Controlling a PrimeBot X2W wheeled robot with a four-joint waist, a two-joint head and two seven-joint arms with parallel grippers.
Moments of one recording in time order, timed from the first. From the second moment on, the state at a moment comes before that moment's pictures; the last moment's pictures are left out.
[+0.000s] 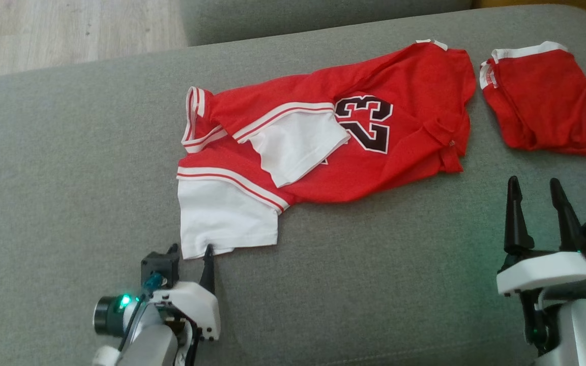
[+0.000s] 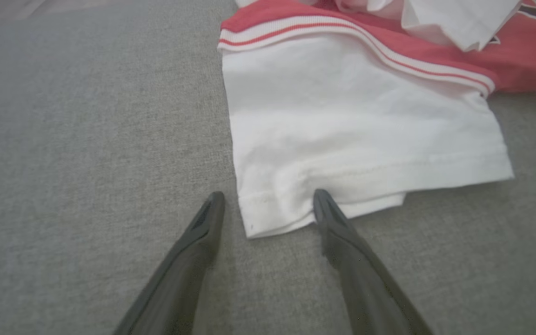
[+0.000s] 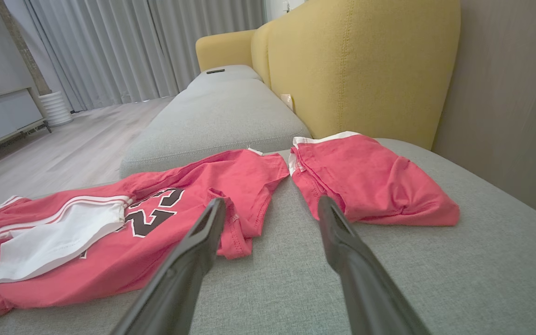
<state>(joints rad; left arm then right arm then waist) -0.25 0.04 -0.38 0.75 -0.22 0.13 -0.25 -0.10 -0.04 -0.13 0.22 0.13 0.12 -0.13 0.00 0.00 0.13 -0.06</state>
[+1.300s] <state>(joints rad) -0.19 0.04 -0.35 0.39 -0.21 0.11 -0.26 -0.31 -0.05 -0.17 0.52 -0.18 0.12 -0.05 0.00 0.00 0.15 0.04</state>
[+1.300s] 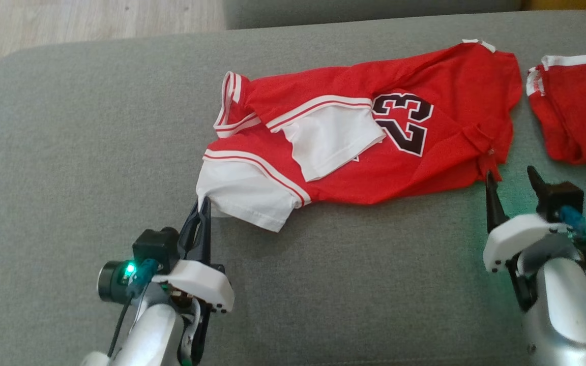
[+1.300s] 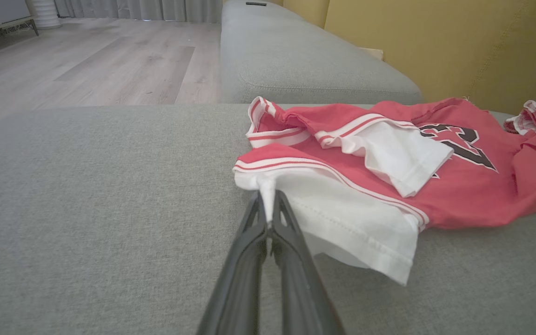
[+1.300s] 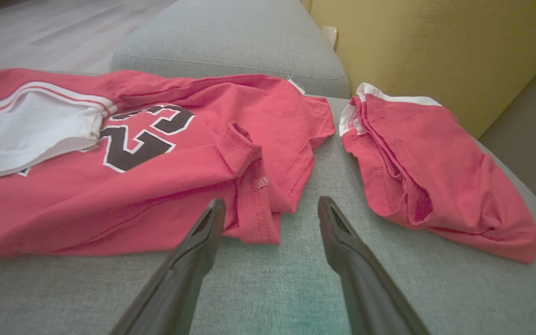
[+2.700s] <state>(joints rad) -0.21 0.04 -0.40 0.36 -0.23 0.11 -0.26 -0.55 -0.06 -0.43 0.79 -0.65 0.12 -0.14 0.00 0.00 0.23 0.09</state>
